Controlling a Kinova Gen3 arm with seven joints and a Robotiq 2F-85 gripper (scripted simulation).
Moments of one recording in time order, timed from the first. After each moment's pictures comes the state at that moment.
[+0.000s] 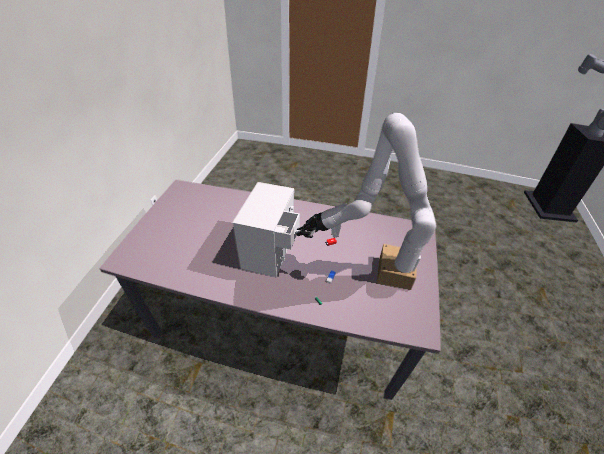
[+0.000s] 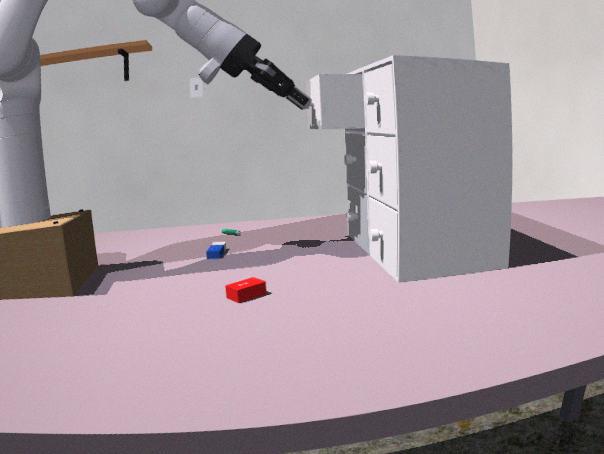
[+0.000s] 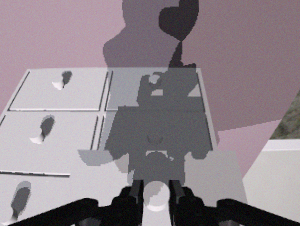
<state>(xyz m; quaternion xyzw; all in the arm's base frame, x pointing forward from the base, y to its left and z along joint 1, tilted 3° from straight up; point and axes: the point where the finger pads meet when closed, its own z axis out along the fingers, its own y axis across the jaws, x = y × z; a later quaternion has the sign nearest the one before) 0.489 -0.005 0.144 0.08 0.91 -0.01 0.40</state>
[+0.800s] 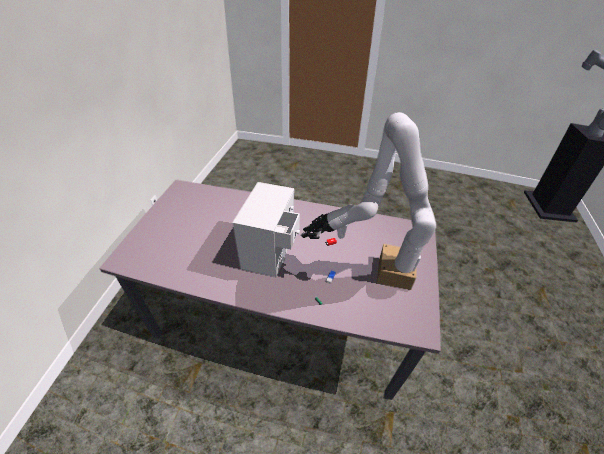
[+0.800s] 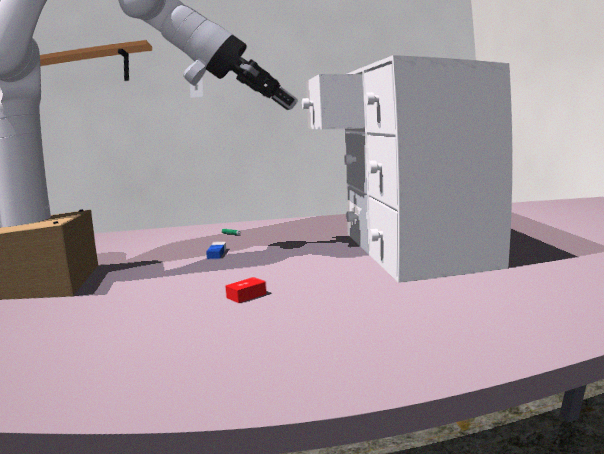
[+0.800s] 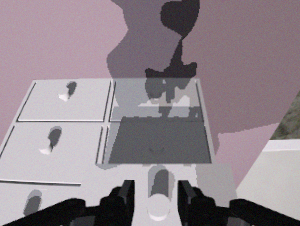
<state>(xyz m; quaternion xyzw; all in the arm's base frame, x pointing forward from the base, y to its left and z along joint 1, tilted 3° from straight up) 0.465 -0.003 0.145 0.08 0.91 -0.01 0.40</state>
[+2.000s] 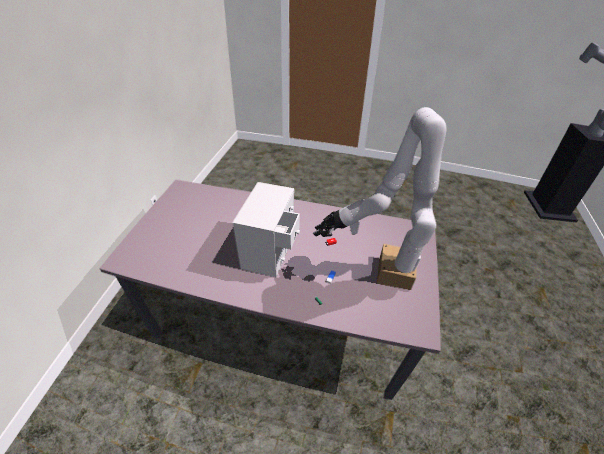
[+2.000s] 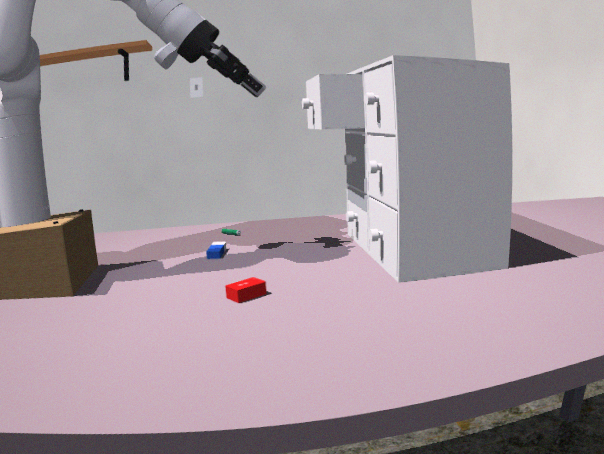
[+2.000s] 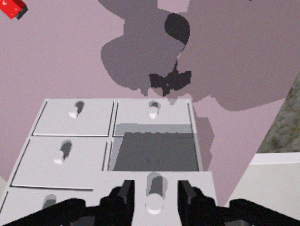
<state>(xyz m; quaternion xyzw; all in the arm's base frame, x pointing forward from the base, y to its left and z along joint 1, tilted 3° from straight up) 0.415 0.005 0.173 0.08 0.92 0.00 0.38</state>
